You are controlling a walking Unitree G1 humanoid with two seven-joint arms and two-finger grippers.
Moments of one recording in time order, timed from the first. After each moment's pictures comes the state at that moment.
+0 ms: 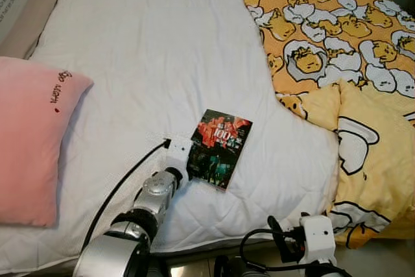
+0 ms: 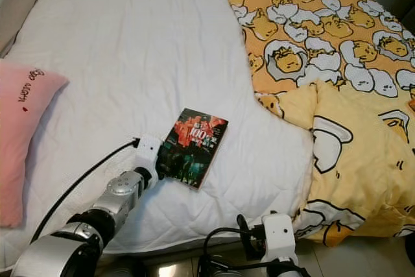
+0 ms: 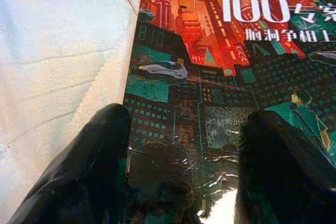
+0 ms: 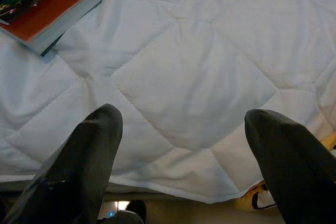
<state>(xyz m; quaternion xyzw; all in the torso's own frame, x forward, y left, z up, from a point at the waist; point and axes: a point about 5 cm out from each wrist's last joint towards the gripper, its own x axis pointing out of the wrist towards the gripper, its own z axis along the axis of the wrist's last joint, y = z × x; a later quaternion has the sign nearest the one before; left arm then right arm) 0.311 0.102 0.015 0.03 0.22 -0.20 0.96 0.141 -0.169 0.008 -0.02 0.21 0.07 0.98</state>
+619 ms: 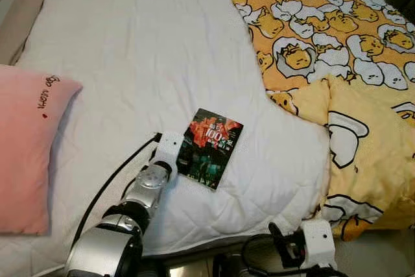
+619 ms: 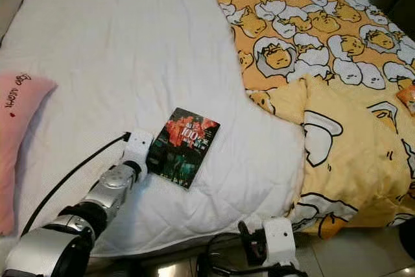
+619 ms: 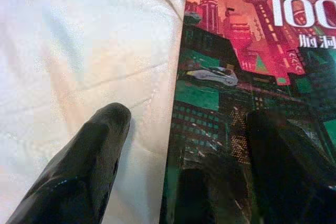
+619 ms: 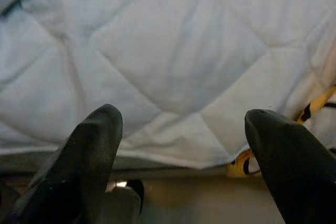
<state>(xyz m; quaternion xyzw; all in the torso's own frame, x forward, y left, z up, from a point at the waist) 0.321 0.130 0.023 0.11 0.21 -0.13 0.96 0.134 -0.173 -0.005 -0.03 0.24 0.07 0.97</state>
